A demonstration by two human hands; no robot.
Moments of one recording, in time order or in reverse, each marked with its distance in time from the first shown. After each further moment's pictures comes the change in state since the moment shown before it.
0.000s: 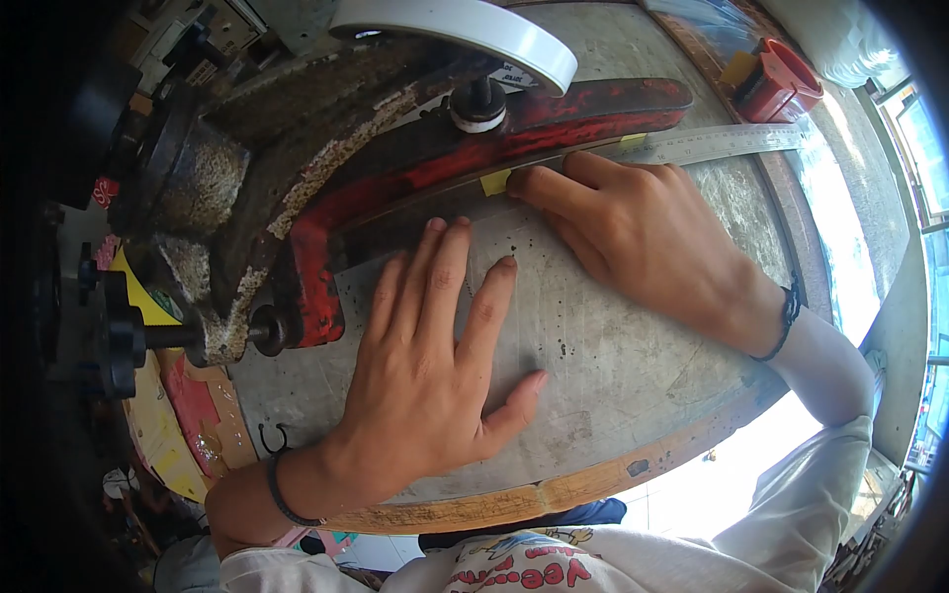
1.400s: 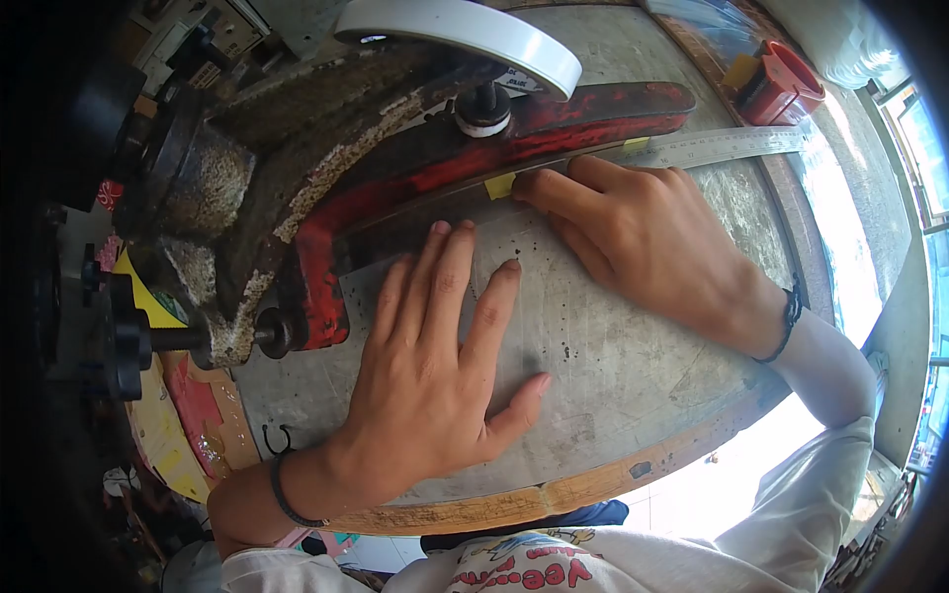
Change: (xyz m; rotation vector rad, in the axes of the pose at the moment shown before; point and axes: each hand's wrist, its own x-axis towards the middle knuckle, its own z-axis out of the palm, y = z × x) left_hand -0.001 0.000 0.000 0.006 -0.002 0.001; right_hand 0.000 0.000 0.002 -0.003 0.021 -0.005
